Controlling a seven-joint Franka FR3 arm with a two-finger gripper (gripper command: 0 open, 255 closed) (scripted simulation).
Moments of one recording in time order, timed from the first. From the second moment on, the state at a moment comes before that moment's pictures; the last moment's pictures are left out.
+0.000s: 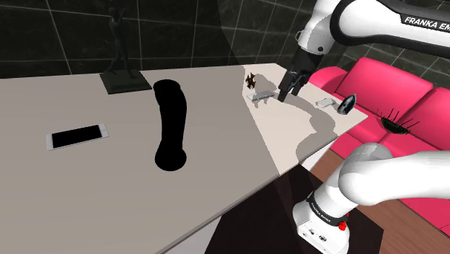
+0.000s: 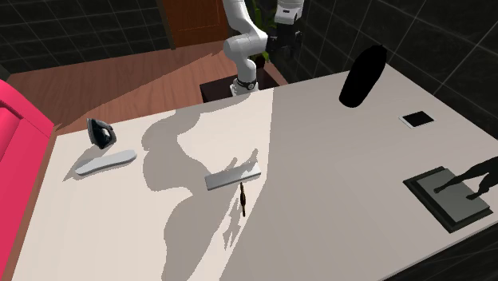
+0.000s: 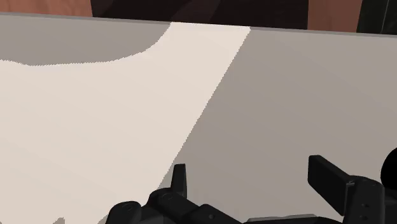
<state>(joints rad) 0.00 -0.79 0.05 -2.43 0.01 1.65 0.04</state>
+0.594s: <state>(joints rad) 0.00 -0.74 -0.15 -2.49 -0.12 1.77 -0.31</state>
